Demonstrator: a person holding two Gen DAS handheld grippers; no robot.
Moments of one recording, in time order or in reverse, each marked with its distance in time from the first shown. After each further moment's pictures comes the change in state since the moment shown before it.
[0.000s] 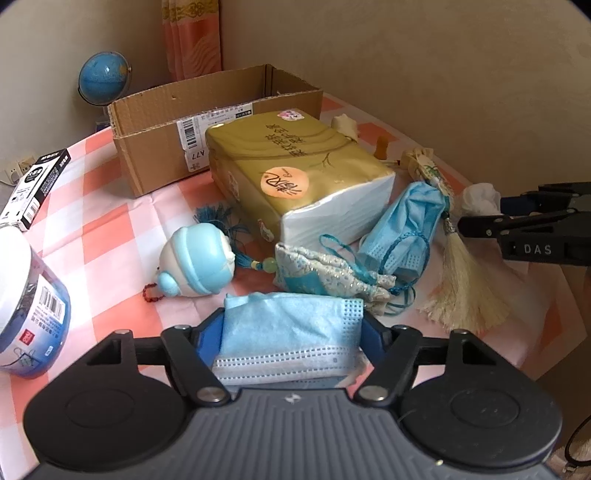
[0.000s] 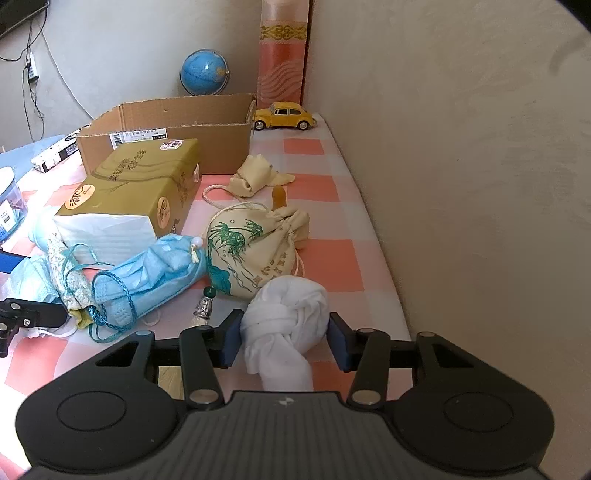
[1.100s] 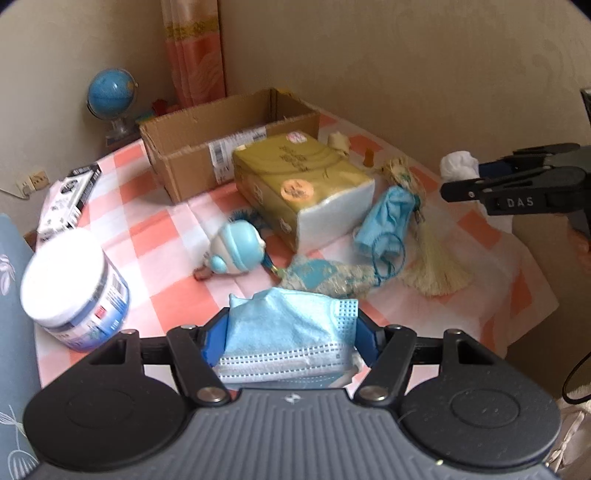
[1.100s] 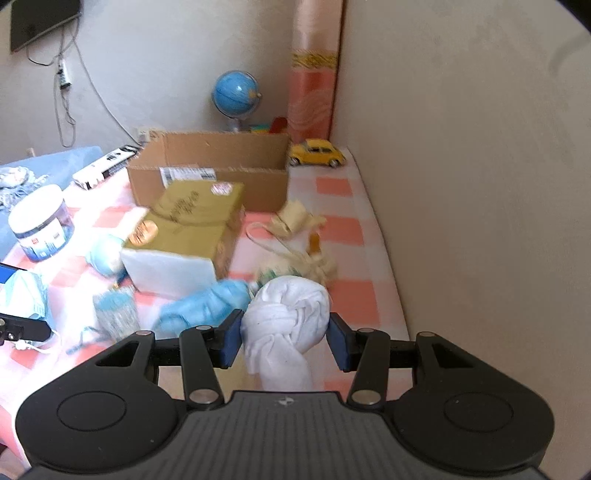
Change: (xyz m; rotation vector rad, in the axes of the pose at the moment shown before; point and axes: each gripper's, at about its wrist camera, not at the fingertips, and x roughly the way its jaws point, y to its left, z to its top) left arm -0.076 0.012 -0.012 0.044 -0.023 0.012; right arm -0.050 0.014 0.022 -0.054 -0.051 0.075
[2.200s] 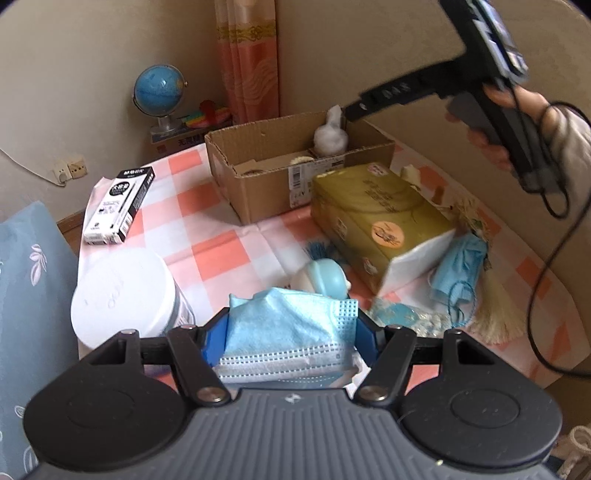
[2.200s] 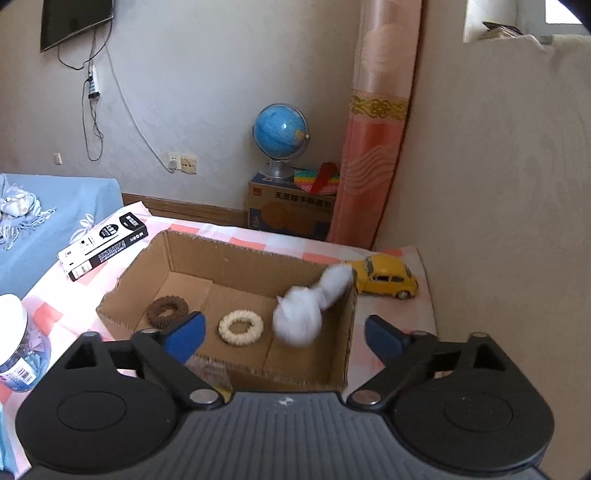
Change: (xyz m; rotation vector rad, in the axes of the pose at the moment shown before) left arm 0.009 0.051 0.027 -0.093 -0.015 0.098; right arm 0.130 0.029 0.180 -0.120 -0.072 0.110
